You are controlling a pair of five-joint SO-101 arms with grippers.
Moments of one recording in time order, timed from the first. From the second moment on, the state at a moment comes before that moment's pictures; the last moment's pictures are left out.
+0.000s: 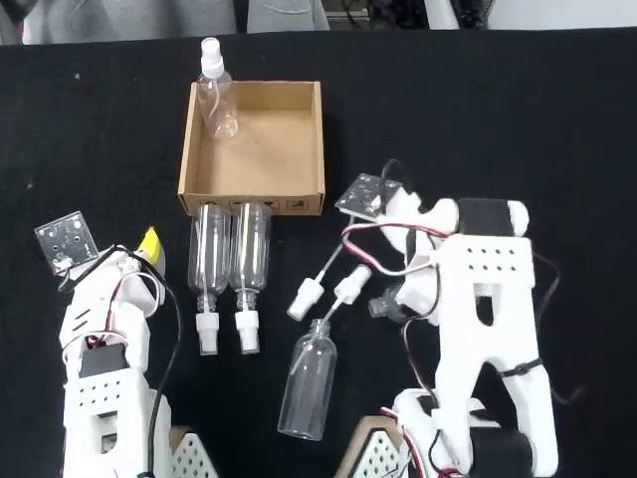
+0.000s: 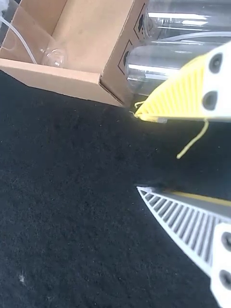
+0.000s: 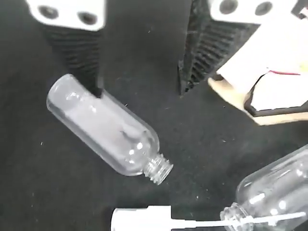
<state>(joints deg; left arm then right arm) -17.7 -69.7 91.7 15.3 10.0 1.1 -27.6 31.7 94.6 57.2</state>
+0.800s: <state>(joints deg) -17.7 -69.7 91.7 15.3 10.0 0.8 -27.6 47.8 79.4 74.9</state>
